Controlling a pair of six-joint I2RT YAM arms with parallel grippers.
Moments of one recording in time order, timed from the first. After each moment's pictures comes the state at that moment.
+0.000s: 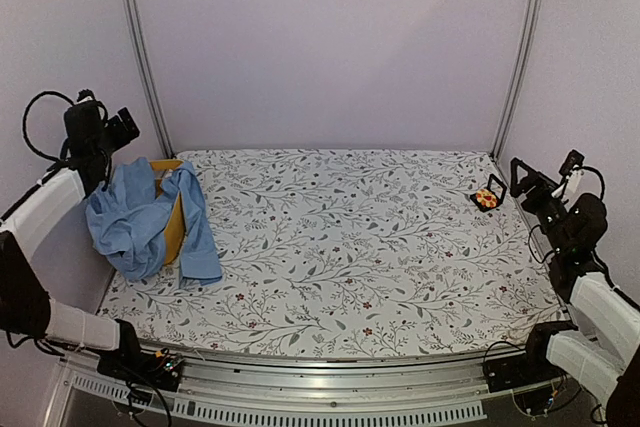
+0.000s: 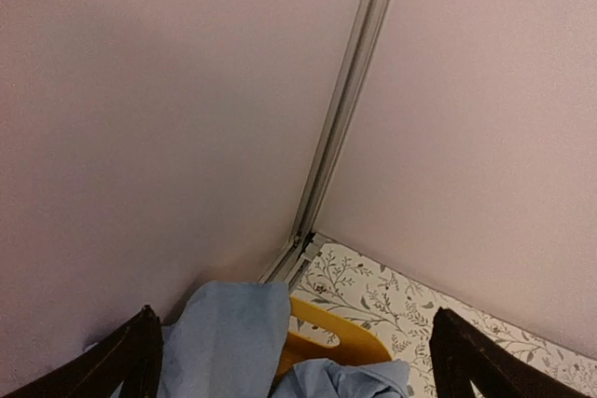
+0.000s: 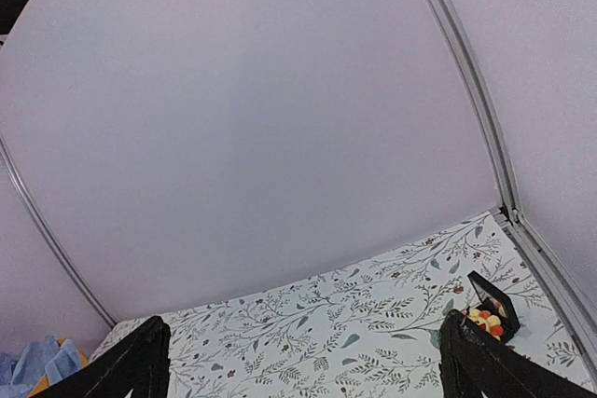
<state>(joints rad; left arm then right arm) 0.10 1.21 0.99 0.06 -0.32 -0.29 -0.07 0.74 0.27 0.63 -0.15 0.53</state>
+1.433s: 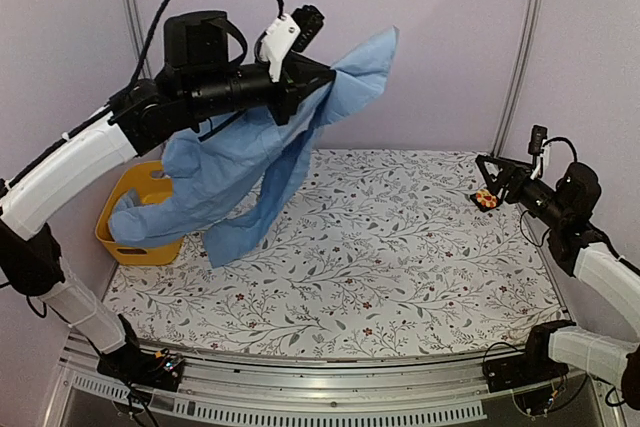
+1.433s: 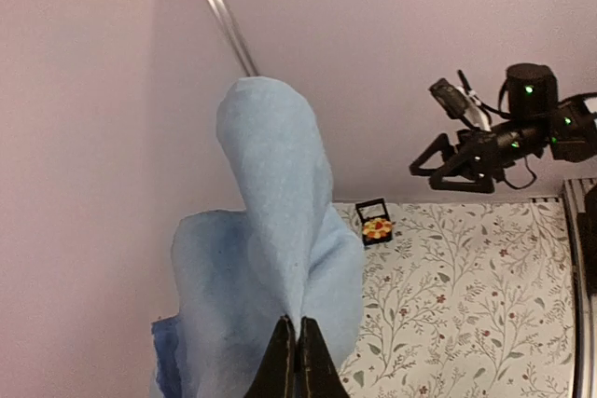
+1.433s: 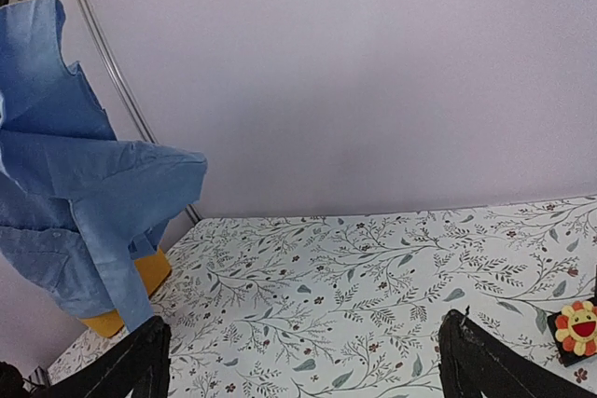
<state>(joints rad) -0.86 1.51 1.76 -0.30 0.03 0.36 0.03 0.89 0.49 0.45 -0.50 0.43</state>
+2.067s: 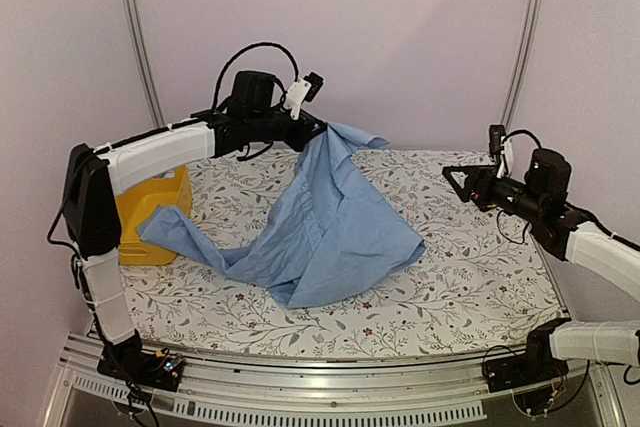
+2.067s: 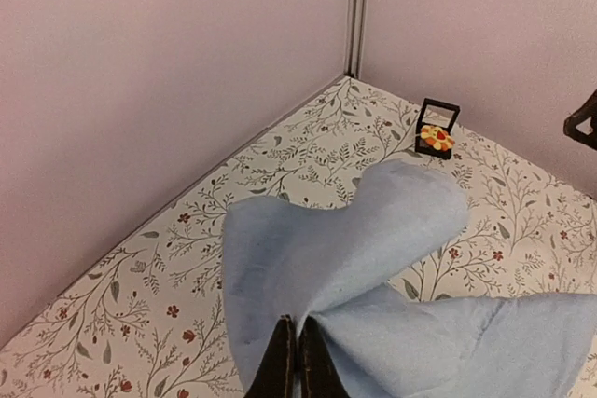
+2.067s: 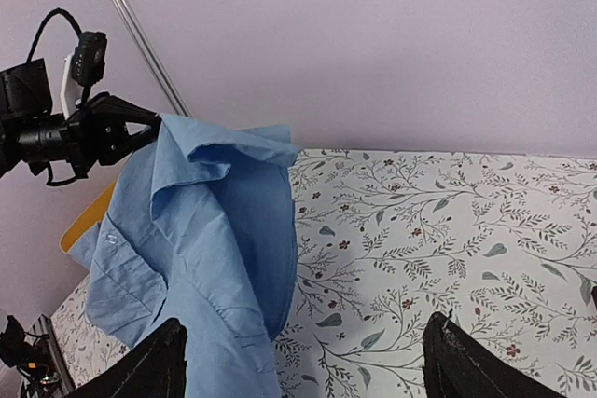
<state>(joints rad) -0.65 1.92 1.73 -0.16 0.25 0.11 0.20 0.99 0.62 0.25 -0.45 0.33</state>
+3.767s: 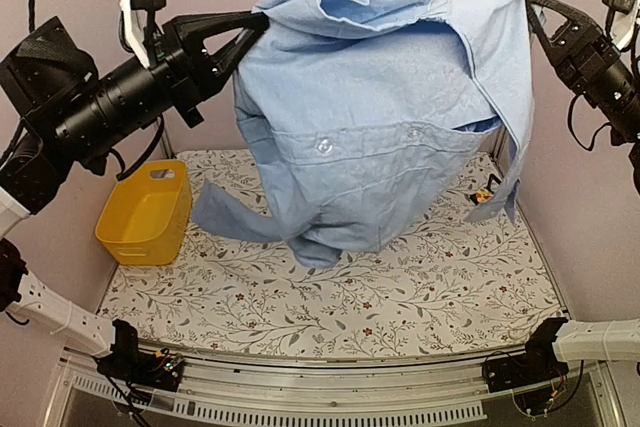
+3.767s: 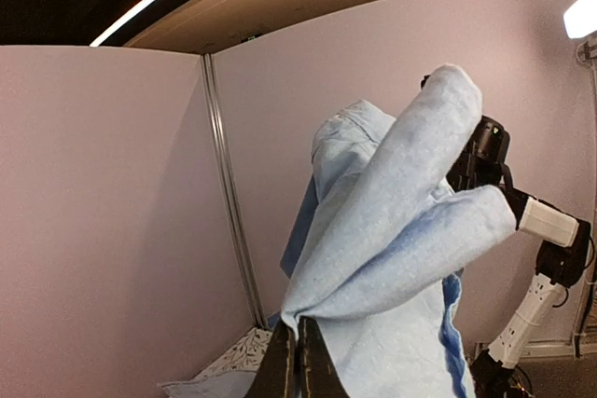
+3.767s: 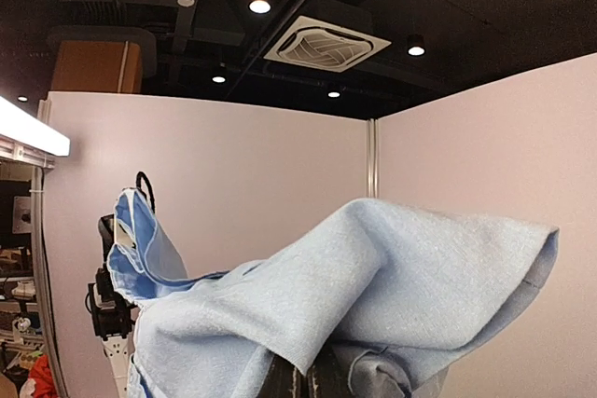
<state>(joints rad) -1.28 1.18 1.57 -0.07 -0.20 0.20 0.63 0.95 1.42 0.09 -0.43 0.26</state>
